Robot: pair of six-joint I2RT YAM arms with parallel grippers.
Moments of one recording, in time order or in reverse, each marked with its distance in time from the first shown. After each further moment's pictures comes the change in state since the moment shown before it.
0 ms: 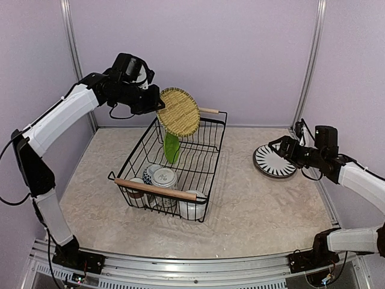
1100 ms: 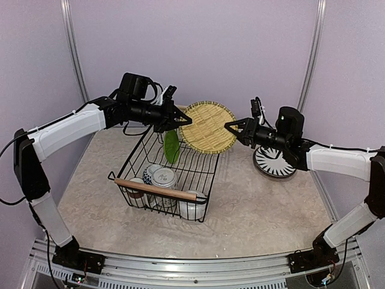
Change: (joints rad) left arm -0.020 -0.098 -0.399 0.480 0.612 -0.193; right arm 0.397 0.381 0.233 0.569 -0.137 0.426
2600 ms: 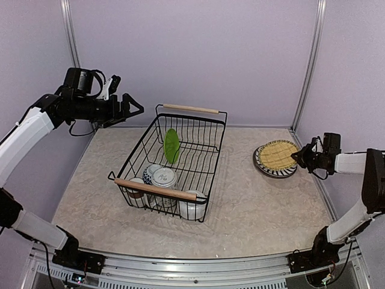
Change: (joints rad) left arm 0.245 -0.373 -0.135 -0.319 -0.266 0.308; right arm -0.744 -0.003 -0.195 -0.394 0.005 -0.217
